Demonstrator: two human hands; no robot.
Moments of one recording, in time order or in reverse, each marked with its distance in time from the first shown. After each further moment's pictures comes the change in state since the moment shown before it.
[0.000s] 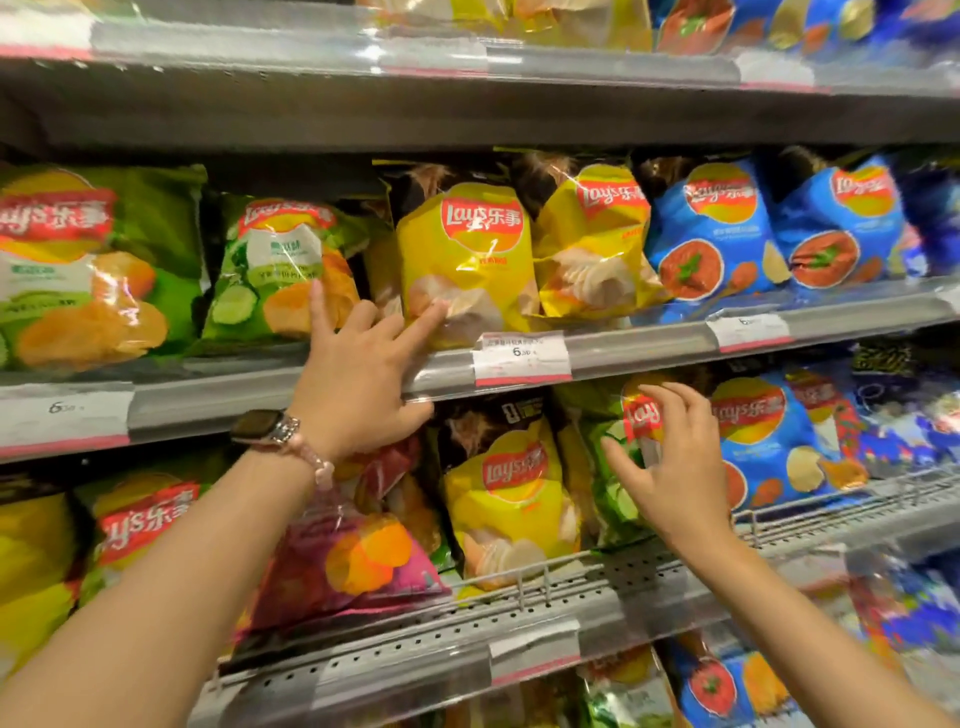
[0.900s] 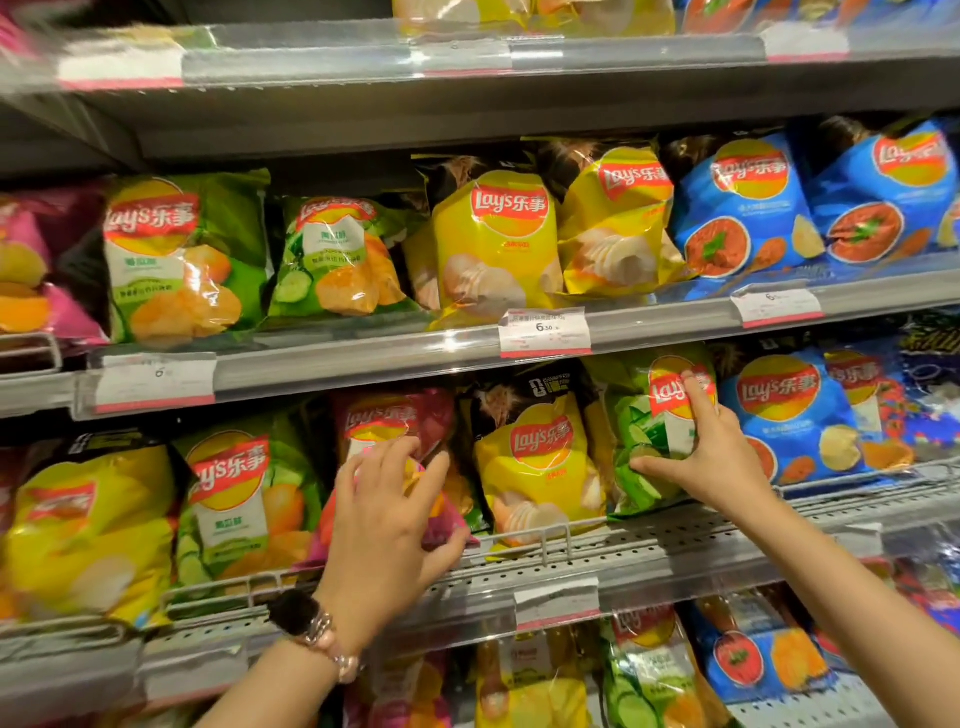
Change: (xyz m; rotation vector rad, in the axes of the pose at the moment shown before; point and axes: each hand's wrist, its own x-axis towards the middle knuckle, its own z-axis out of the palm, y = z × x) left_hand -0.139 0.065 0.008 -0.153 0.062 -0.143; right_hand 0.000 0.052 0.004 -0.045 -0.404 0.233
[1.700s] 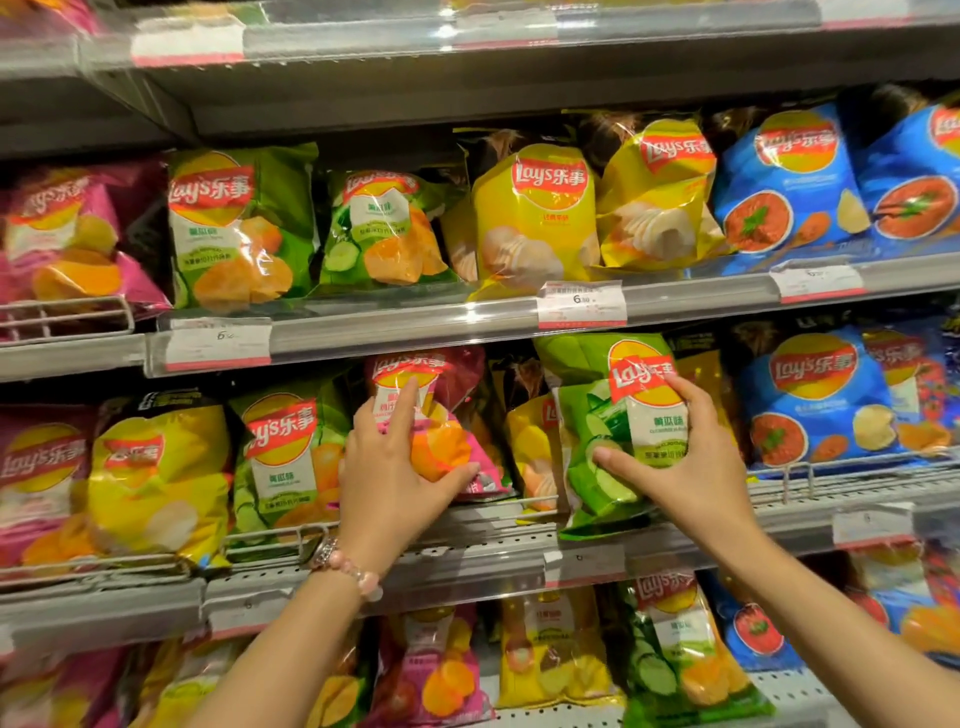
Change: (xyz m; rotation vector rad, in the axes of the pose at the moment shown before) left_hand -0.004 -0.020 -0.008 -0.319 -0.134 -0.524; right_hand -0.085 -0.077 0.002 0.415 0.085 -0.114
